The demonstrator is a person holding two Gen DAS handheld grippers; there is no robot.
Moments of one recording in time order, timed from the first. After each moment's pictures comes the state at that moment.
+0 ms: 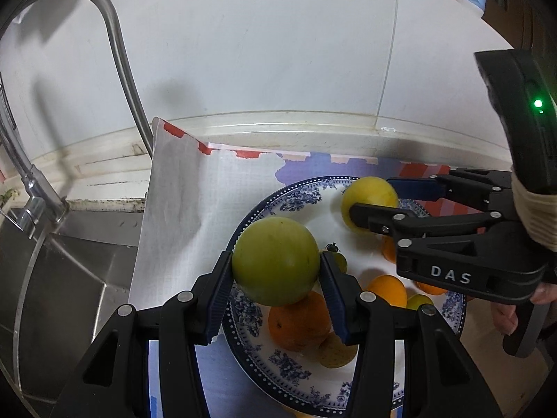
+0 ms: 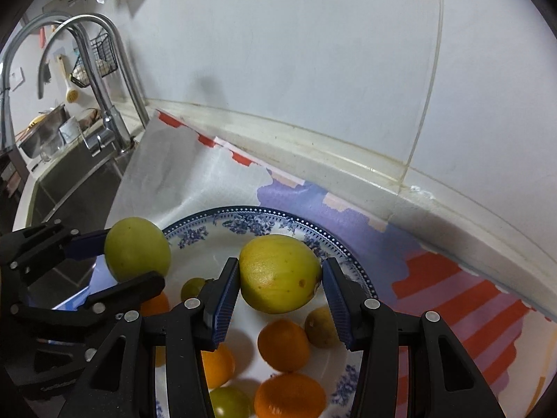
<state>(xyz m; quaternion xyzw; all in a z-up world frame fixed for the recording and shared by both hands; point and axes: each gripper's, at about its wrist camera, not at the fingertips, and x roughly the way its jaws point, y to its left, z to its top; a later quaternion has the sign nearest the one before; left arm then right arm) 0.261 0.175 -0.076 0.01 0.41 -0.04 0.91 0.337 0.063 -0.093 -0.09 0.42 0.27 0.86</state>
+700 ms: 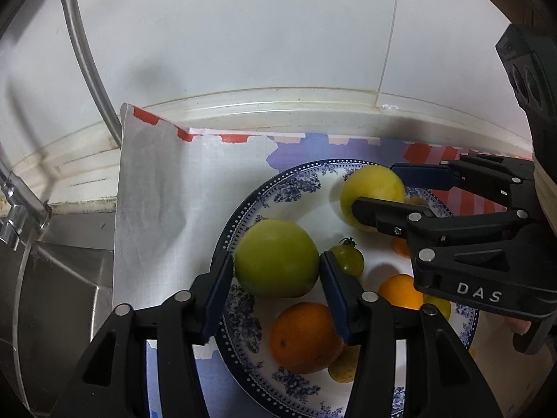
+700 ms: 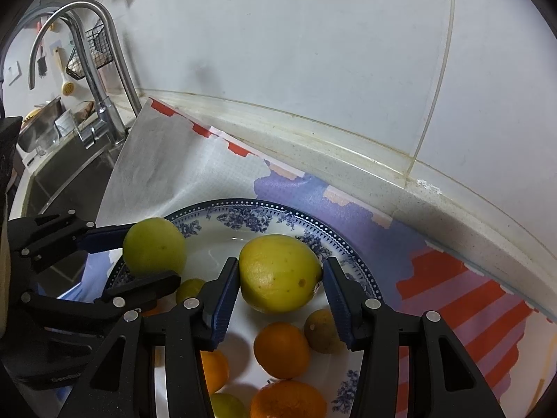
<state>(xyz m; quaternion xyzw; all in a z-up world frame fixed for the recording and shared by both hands) 0.284 0.174 -0.092 0.02 0.44 -0.06 0.89 0.338 0.066 -0.096 -0.09 0.43 0.27 0.86</state>
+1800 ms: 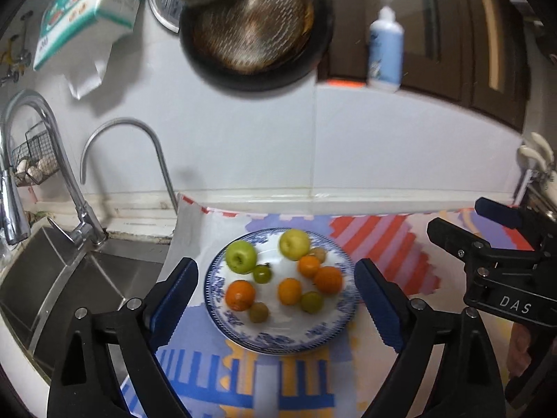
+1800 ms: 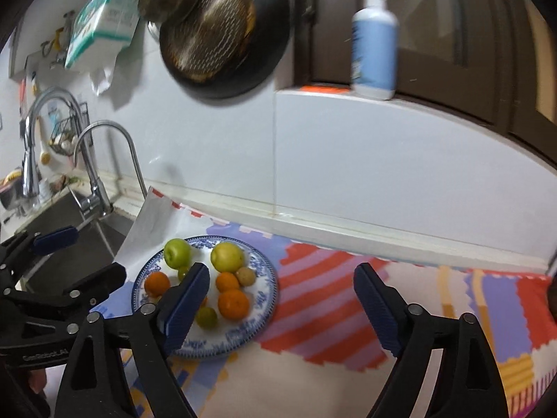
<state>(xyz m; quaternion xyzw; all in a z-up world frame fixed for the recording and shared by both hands) 0.132 0.112 0.027 0.01 0.28 -0.02 0.96 0.169 -0.064 0.029 -0.04 0.28 0.11 0.95</state>
